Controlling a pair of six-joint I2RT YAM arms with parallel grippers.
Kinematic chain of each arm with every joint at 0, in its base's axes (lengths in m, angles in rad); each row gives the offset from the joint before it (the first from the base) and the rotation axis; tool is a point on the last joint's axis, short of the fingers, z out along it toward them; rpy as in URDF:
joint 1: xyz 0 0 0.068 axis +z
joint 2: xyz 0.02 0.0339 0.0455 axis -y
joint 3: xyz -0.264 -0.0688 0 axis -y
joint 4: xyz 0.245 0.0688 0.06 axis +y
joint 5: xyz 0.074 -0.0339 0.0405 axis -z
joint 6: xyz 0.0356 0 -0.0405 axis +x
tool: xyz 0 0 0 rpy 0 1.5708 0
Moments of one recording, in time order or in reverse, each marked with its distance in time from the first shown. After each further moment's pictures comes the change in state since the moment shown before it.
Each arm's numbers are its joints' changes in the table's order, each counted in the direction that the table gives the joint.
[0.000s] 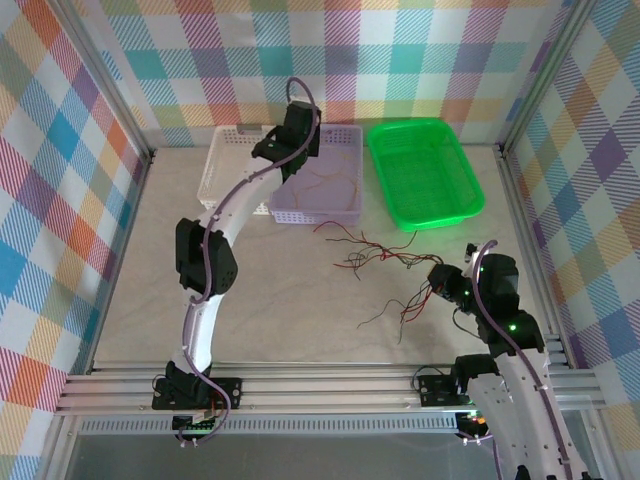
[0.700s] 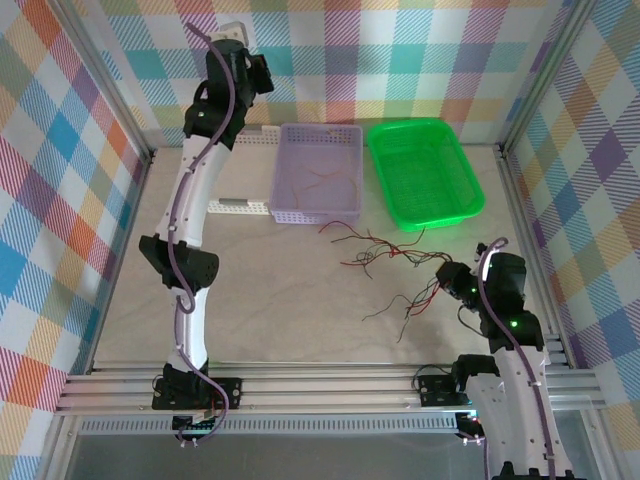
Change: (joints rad) left arm 0.206 0.034 0.433 0.094 0.232 -0.172; right arm -0.130 -0.023 -0.013 -0.013 -0.052 -0.009
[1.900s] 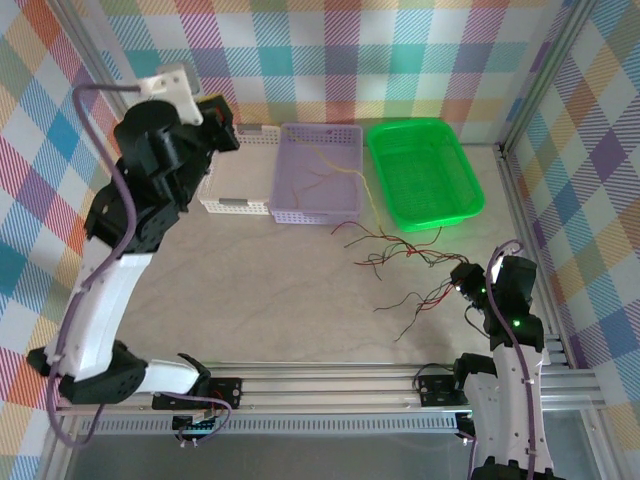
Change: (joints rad) left arm -0.264 0.788 -0.581 0.068 -0.197 -0.003; right arm -0.177 -0.005 -0.023 0.013 0.018 0.003
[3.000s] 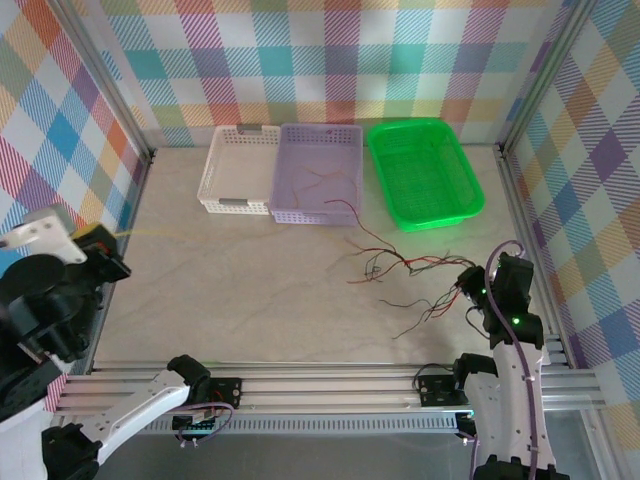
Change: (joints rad) left arm -0.010 0.692 -0.381 0.486 -0.359 -0.066; right arm 0.004 -0.027 0.000 0.046 0.194 -0.003
